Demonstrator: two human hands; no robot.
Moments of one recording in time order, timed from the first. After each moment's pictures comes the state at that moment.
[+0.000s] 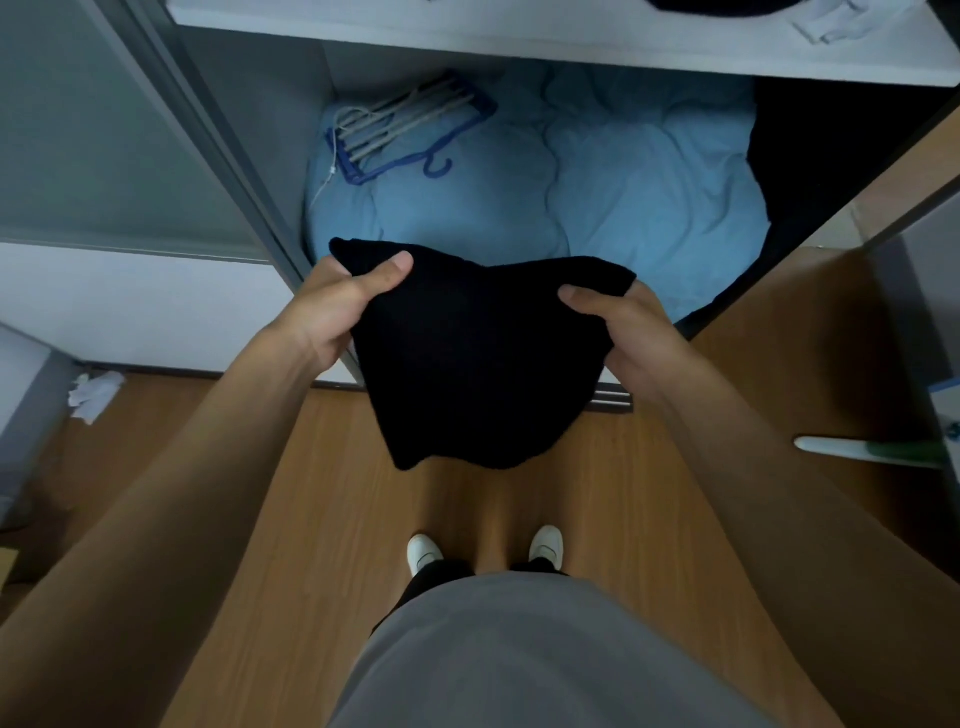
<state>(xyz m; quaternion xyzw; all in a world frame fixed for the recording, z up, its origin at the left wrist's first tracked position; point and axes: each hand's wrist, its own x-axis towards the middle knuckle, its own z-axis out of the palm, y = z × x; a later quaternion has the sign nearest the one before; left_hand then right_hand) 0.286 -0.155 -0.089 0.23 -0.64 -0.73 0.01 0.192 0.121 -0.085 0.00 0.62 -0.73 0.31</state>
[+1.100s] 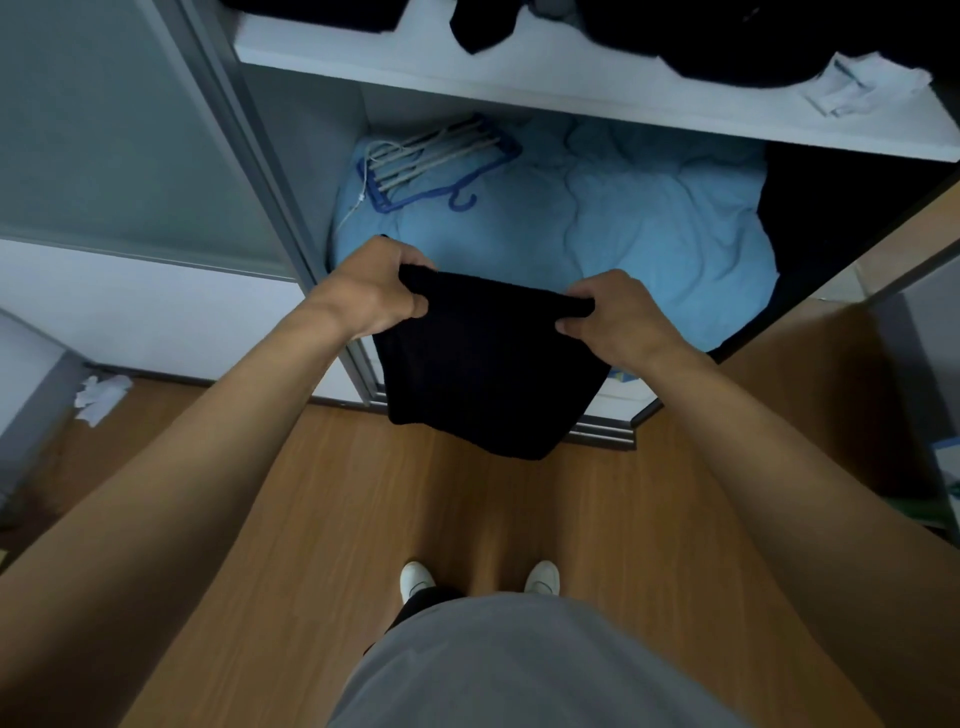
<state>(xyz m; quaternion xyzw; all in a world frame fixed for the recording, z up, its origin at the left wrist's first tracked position) 0.264 -0.167 -0.050 0.20 -0.90 -0.38 -0.04 0.168 0.077 -0.052 -0.24 0.93 -0.23 0.16</state>
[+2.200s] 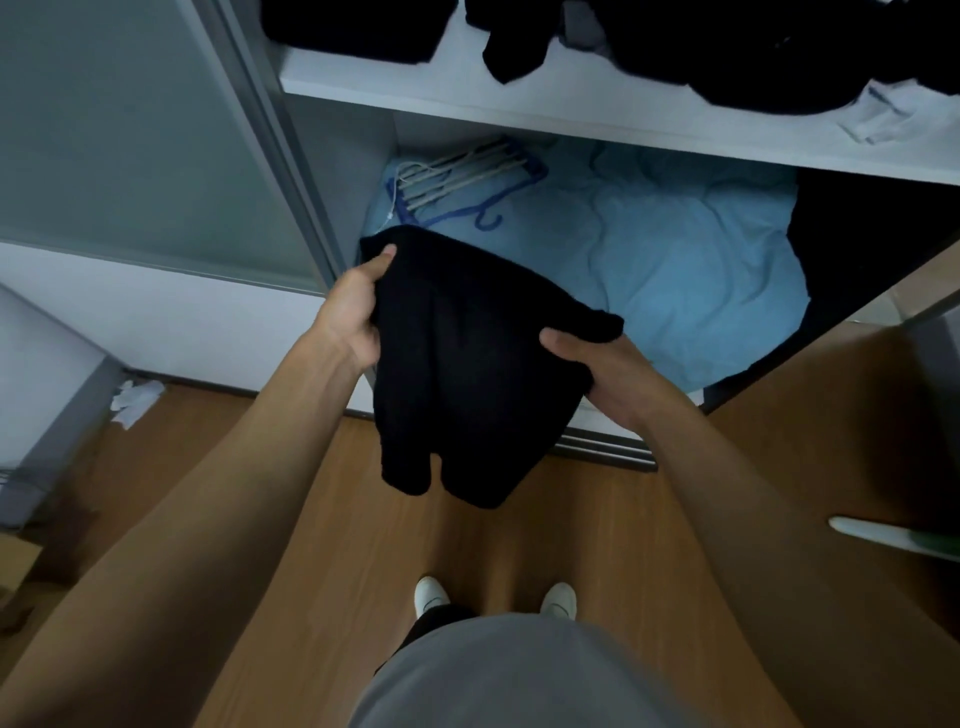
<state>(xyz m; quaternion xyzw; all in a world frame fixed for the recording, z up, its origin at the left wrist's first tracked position) 0.278 -0.180 -0.058 0.30 -0.41 -0.86 0.09 0.196 0.065 -0.079 -0.07 0.59 -0.70 0.40</state>
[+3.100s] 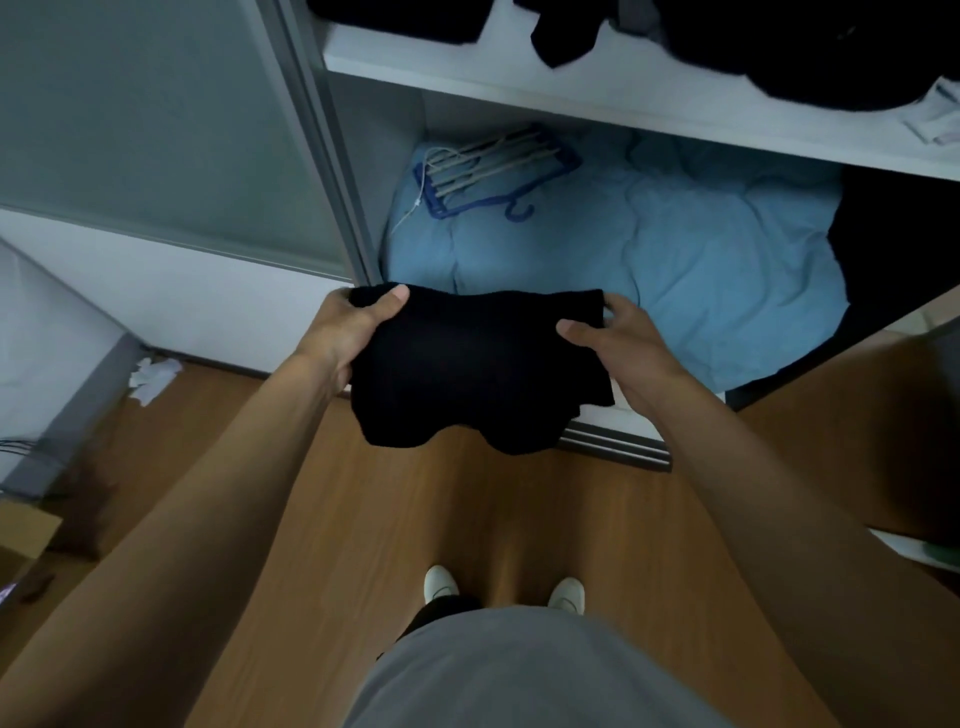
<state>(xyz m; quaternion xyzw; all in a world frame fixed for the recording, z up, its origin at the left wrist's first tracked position) 0.323 -0.235 -0.099 0.43 -0.62 -0.65 0.07 0.190 0.022 -0.088 -0.05 0.75 -0.59 0.29</state>
